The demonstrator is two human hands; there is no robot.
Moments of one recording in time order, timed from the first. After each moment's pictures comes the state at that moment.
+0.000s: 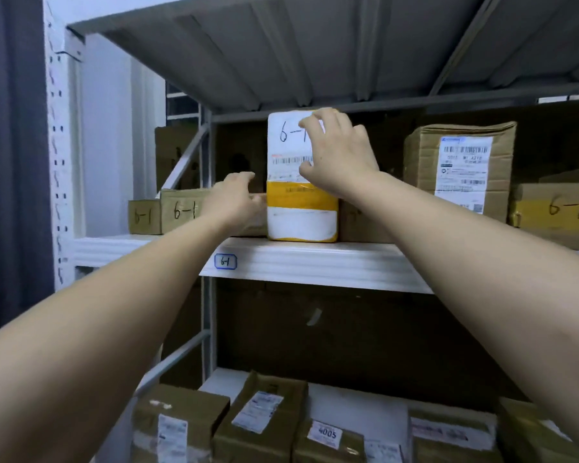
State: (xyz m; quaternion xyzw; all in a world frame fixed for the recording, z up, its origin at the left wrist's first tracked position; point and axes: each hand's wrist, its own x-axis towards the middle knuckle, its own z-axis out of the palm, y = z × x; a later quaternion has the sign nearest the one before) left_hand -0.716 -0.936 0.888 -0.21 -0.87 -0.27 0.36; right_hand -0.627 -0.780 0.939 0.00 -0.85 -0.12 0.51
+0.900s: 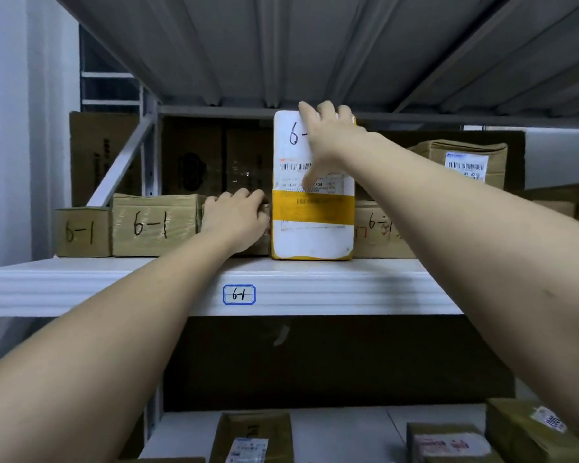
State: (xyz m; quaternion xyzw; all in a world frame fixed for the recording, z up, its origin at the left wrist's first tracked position) left_hand -0.810 -0.932 0.887 -0.33 -0.85 -0.14 0.39; right_hand -0.692 -0.816 0.993 -0.19 -0.90 -0.17 0.35
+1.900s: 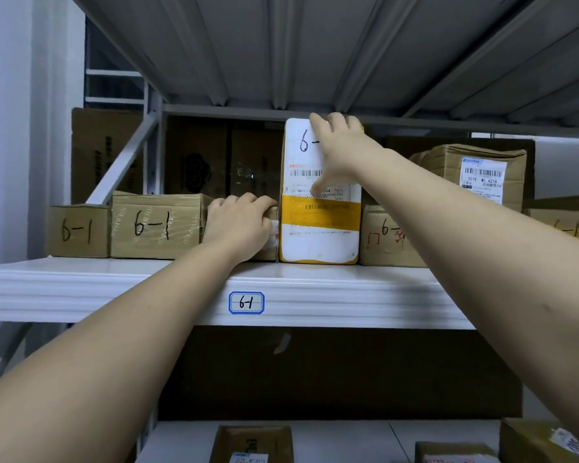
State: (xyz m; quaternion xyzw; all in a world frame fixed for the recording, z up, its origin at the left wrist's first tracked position) left_hand -0.821 -0.930 0.878 -0.35 -0.82 -0.18 0.42; right_hand -0.724 -0.787 0.987 -0.17 -0.89 -0.19 0.38
